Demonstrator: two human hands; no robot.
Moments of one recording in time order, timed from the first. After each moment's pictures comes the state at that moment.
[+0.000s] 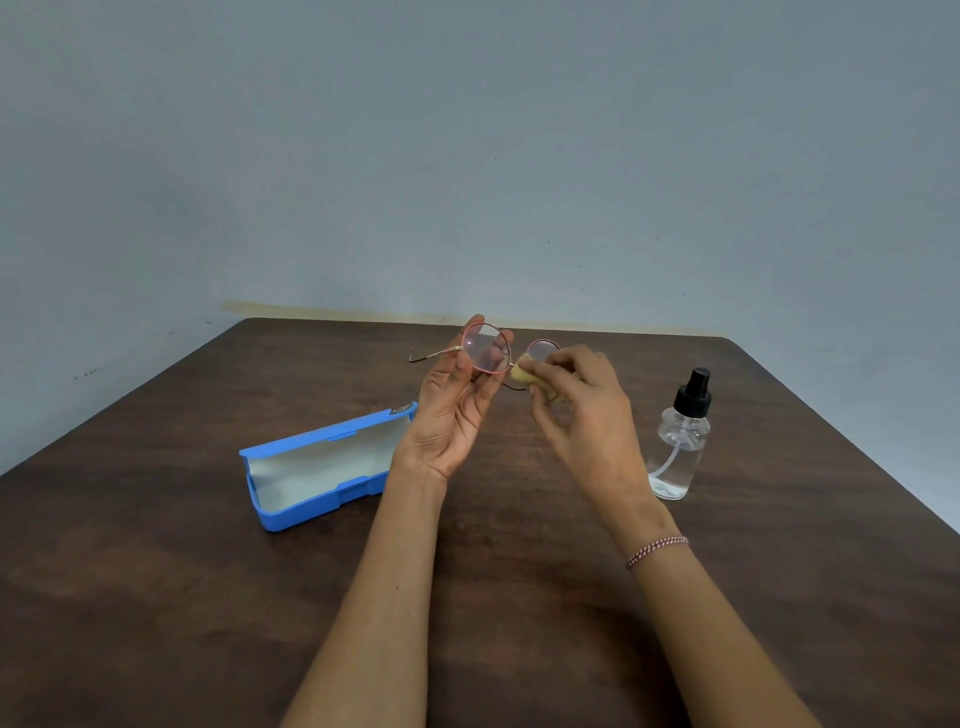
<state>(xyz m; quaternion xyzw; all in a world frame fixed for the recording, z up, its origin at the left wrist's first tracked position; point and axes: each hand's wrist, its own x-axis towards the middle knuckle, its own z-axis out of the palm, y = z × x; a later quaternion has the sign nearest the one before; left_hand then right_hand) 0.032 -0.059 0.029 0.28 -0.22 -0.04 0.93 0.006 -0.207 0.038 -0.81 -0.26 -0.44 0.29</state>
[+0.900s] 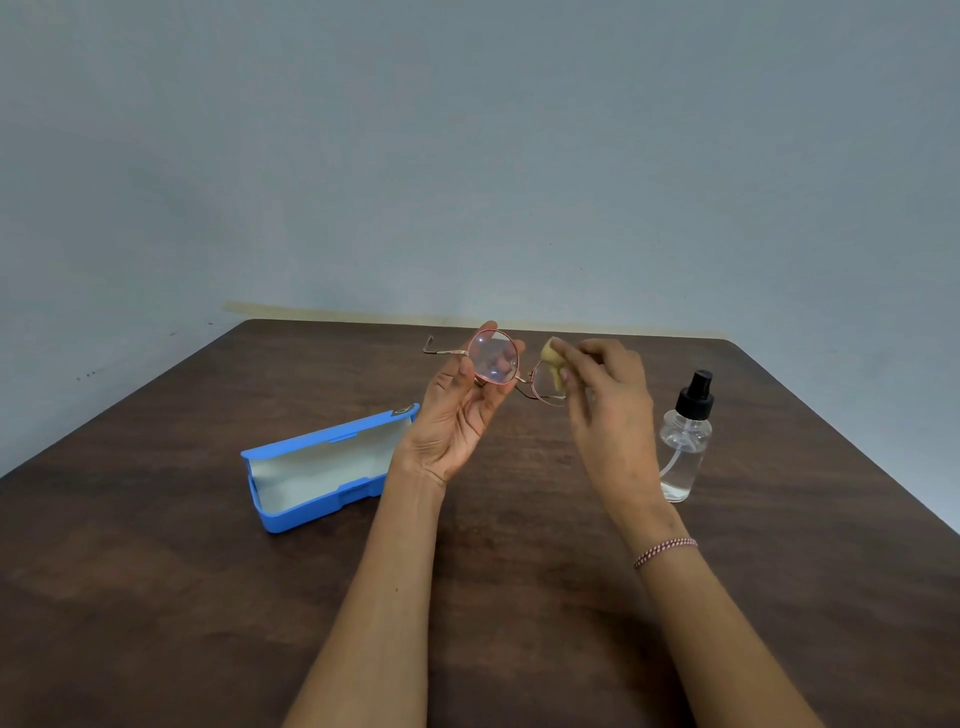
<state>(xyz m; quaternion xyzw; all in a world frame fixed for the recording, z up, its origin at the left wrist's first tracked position) 0.026 -0.058 0.031 0.29 -0.23 -0.07 0.93 0.009 -0.214 0.040 -0.81 -0.19 -0.45 0.31</state>
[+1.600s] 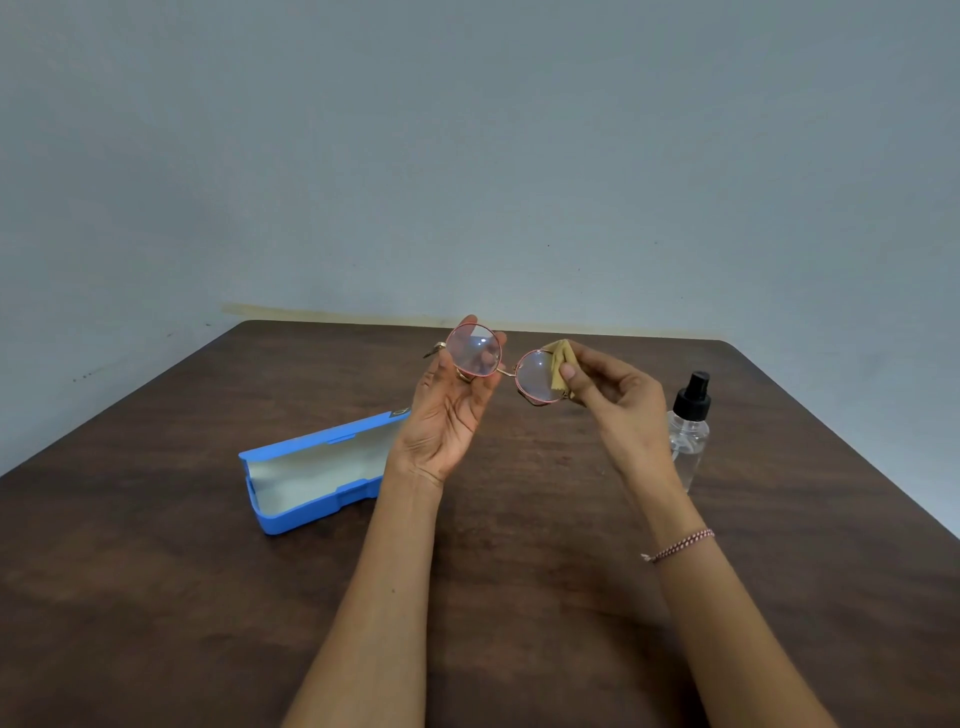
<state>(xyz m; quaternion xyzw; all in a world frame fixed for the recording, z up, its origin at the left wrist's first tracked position) 0.028 -0.055 0.032 0.21 -0.23 -0.06 0.95 0.009 -0.224 0.050 -0.65 -0.14 -0.19 0.72</state>
